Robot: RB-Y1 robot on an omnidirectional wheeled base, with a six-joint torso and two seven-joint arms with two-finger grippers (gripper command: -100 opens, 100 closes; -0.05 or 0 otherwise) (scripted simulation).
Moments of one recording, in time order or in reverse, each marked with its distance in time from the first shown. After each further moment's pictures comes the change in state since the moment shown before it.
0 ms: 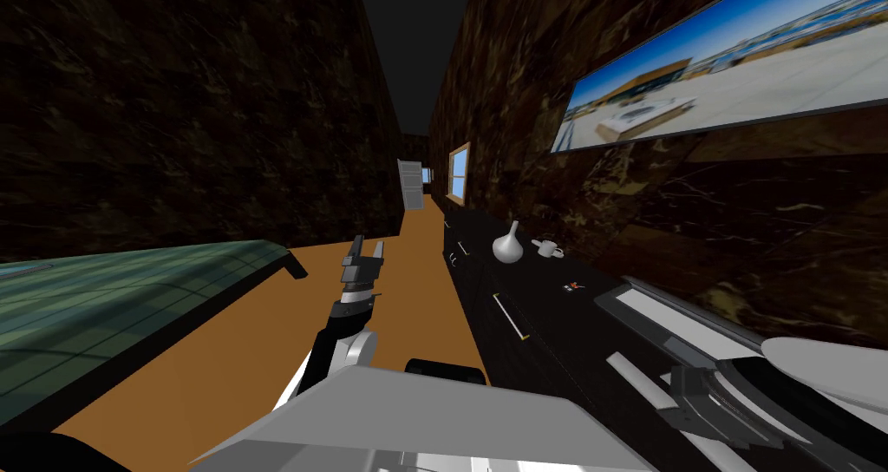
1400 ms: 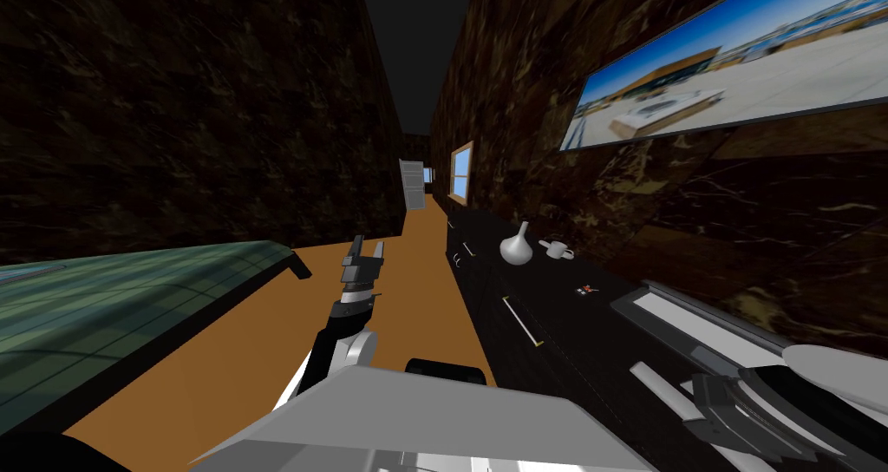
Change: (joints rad) left arm 0.000 0.000 0.000 0.000 0.000 0.000 0.000; right arm -0.062 0.222 -0.071 0.322 0.144 -0.225 0.092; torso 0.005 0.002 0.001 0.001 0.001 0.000
